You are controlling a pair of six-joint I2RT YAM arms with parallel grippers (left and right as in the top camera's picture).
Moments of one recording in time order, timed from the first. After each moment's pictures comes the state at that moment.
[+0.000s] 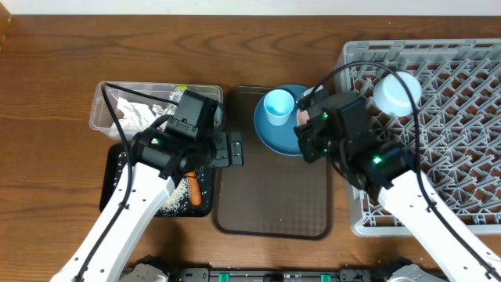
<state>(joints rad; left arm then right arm) -0.41 1.30 1.15 -1.01 0.12 -0.49 0.53 1.31 1.02 -0.53 -0.06 0.10</state>
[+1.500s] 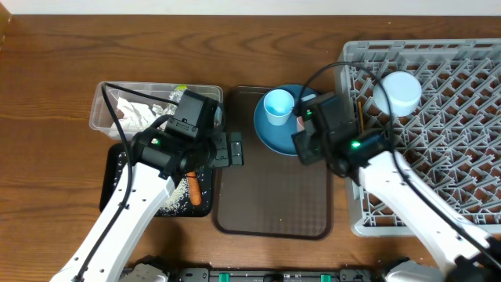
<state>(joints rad) -0.41 1.30 1.15 -1.01 0.12 -0.49 0.51 1.45 1.04 -0.61 -0.01 0.13</state>
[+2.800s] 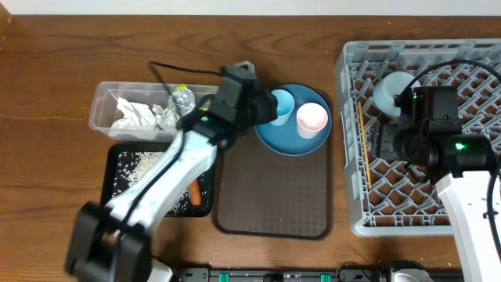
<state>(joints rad) -0.50 1.64 1.15 -0.30 0.12 -0.73 0.05 1.24 1.15 -1.01 -0.01 0.15</state>
